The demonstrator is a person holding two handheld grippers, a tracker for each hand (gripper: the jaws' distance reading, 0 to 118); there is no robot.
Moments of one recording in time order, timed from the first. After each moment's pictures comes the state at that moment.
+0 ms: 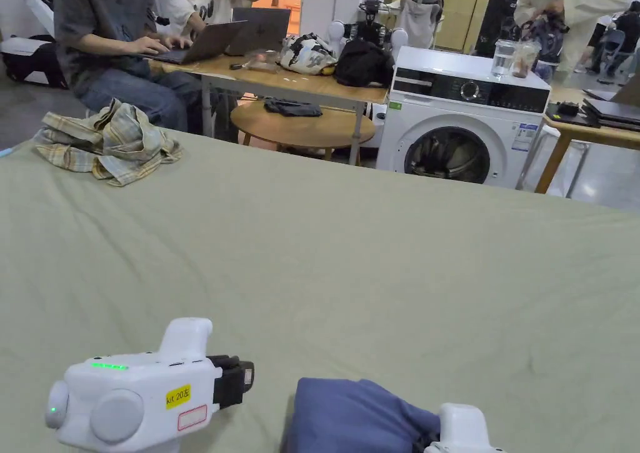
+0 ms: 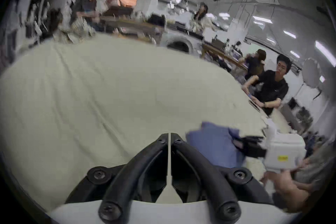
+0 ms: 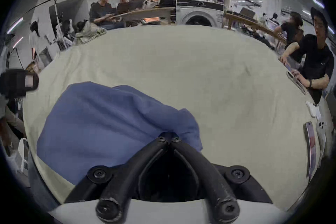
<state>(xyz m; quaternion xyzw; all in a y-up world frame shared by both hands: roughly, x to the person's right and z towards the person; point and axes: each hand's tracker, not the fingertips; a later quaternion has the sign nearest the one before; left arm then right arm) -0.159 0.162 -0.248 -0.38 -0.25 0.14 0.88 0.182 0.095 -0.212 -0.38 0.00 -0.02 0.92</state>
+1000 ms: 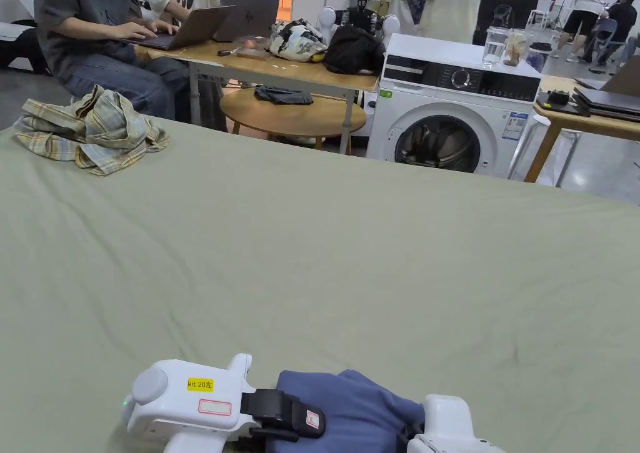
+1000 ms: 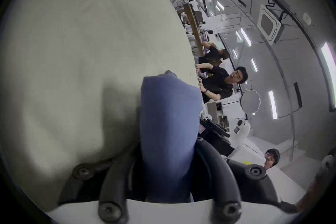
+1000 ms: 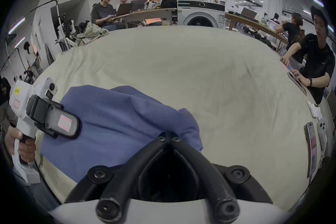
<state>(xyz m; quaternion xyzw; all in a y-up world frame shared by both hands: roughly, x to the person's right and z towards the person) -0.122 0.059 -0.314 -0.51 -0.42 0.36 0.66 0.184 0.096 -0.207 -0.38 0.01 -0.02 0.93</state>
